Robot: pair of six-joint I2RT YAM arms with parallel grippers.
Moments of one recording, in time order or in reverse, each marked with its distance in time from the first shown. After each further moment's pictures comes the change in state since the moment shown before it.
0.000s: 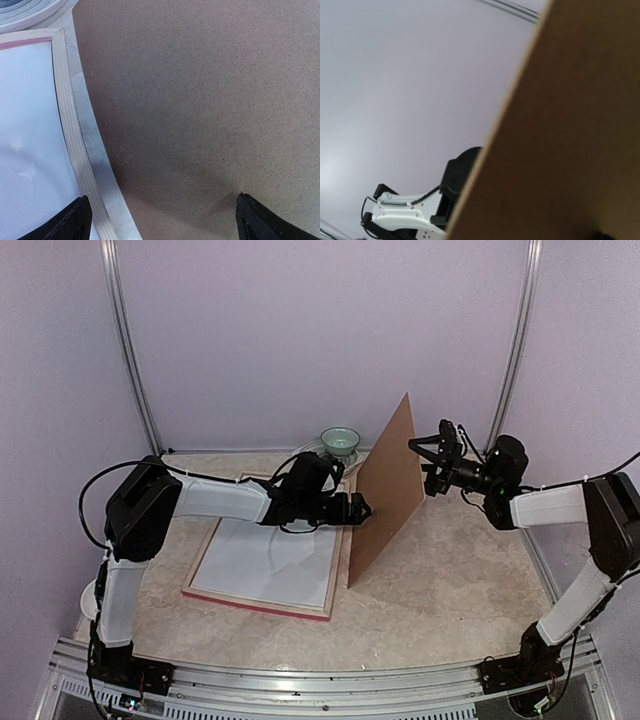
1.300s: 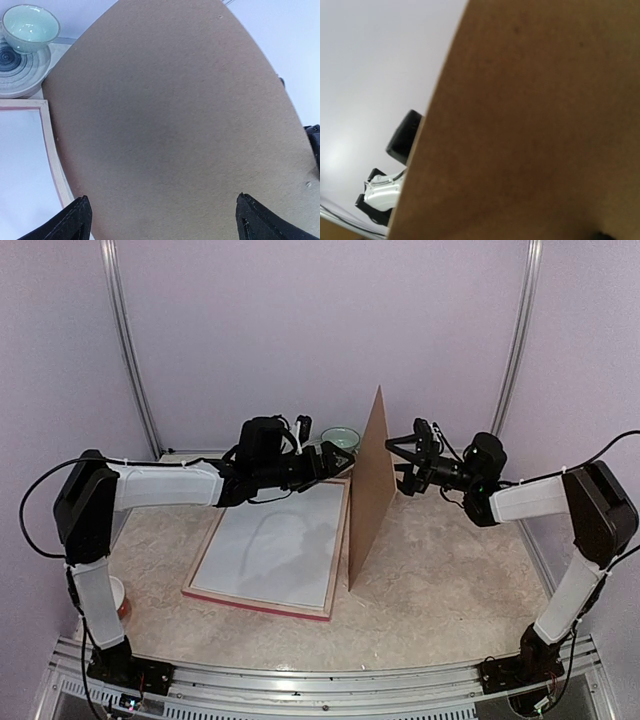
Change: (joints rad) left arm 0.095 -0.275 -0.185 0.213 0.157 -0.163; right arm 0.103 0.113 0.093 0.051 0.001 0.036
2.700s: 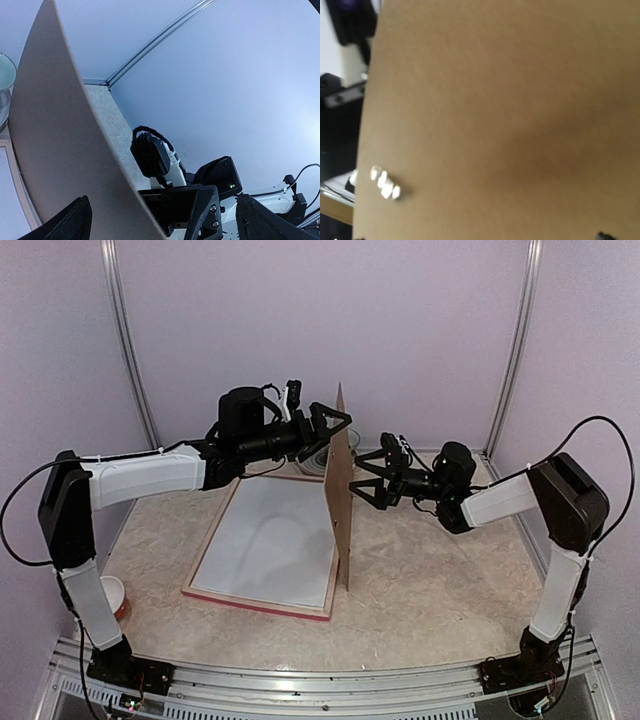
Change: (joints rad) left arm 0.027 -0.105 0.054 0.063 0.099 -0.088; right arm 0.129 0.177 0.090 0.086 0.000 0.049
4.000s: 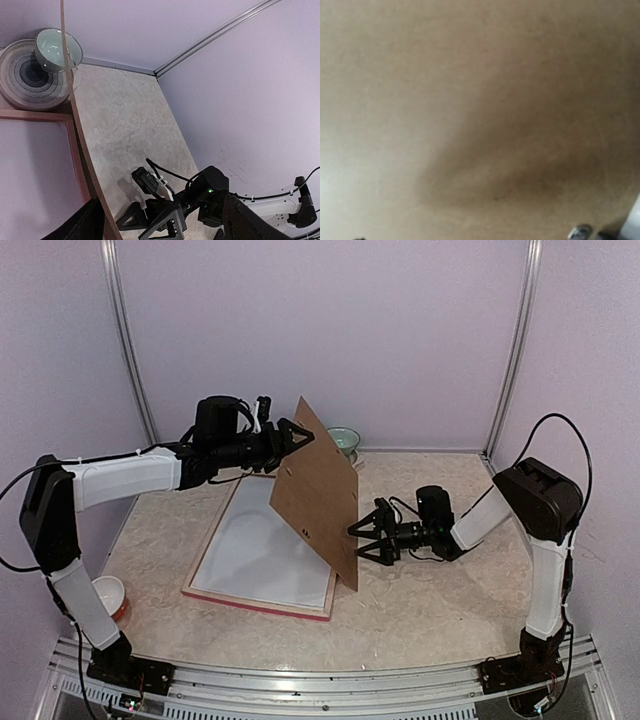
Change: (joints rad) left arm 0.122 -0.093 -0.113 -0.158 0.011 0.044; right arm 0.017 0.182 -0.122 -0.328 0.048 -0.337
